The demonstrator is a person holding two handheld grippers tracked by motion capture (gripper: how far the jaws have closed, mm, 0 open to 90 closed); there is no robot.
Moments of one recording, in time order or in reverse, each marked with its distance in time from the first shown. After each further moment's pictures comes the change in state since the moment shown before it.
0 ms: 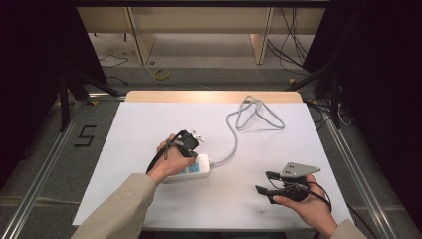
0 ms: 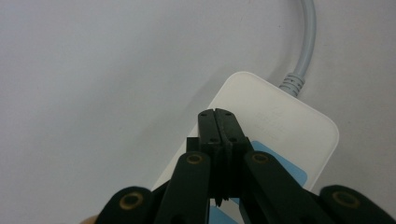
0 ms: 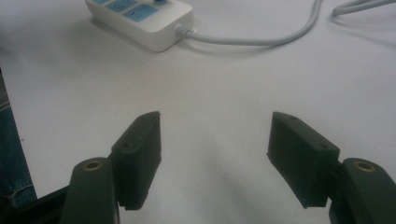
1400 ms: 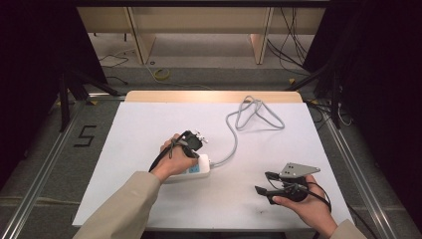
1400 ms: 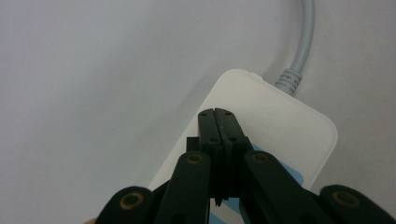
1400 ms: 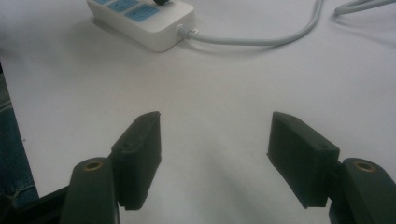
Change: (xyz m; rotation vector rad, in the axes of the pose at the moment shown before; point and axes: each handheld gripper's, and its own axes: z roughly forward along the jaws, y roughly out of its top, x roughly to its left) left arm -0.007 0.008 0.007 0.042 0.018 0.035; right arm 0.001 0.000 0.001 -0.001 0.002 0.005
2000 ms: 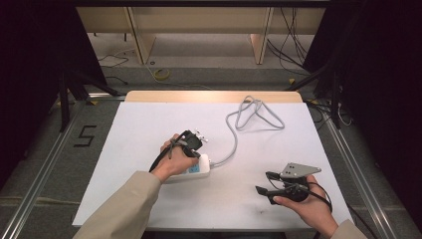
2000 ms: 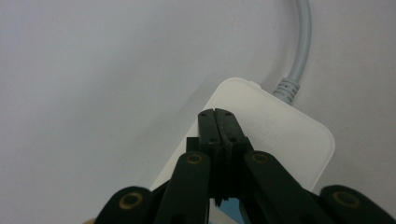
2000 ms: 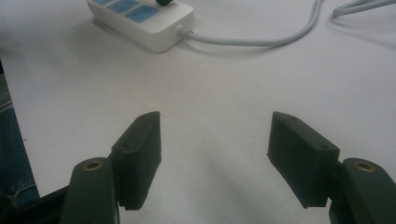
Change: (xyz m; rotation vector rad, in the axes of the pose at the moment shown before) left arm 0.004 -0.002 0.000 -0.033 -0.025 -0.032; right arm -0.001 0.000 -0.002 -0.003 0.000 -0.002
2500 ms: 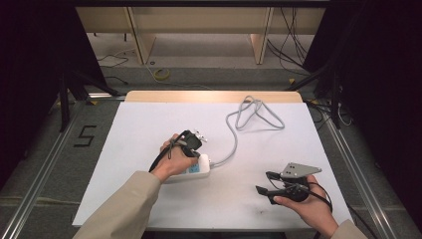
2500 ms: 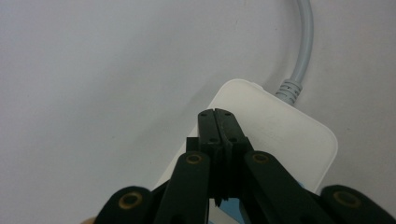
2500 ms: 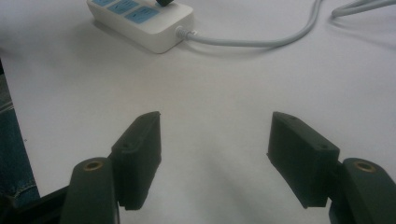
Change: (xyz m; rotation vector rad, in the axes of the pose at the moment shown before) left arm 0.001 -0.001 -0.001 -0.009 0.002 0.001; right arm 0.000 0.000 -0.001 -0.003 -0.002 0.001
